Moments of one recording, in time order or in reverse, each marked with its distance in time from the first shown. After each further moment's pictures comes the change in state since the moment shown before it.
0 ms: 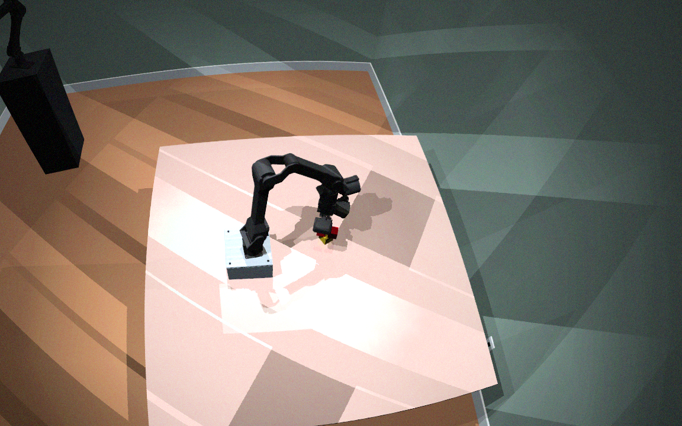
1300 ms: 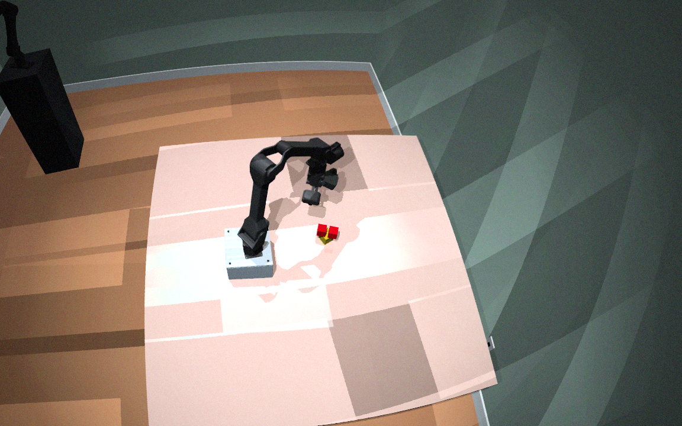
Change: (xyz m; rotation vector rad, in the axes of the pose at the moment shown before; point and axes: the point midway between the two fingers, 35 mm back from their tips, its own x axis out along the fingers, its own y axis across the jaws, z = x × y) arm -0.022 0.097 -0.058 -0.003 0.005 0.008
